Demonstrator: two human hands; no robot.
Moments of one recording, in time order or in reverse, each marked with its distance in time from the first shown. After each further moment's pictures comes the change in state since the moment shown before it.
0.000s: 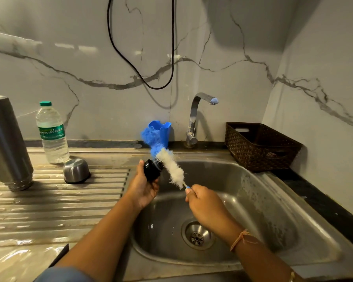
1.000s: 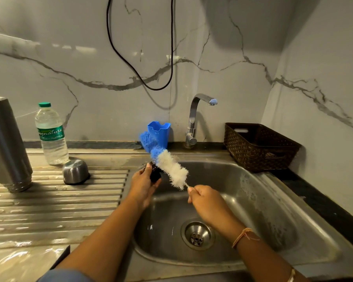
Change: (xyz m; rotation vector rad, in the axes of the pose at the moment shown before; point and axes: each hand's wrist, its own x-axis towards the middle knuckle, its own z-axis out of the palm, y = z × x) left_hand -0.003 -0.003 0.011 0.127 0.135 0.231; right_hand 0.001 0.003 -0.005 0.015 0.008 0.042
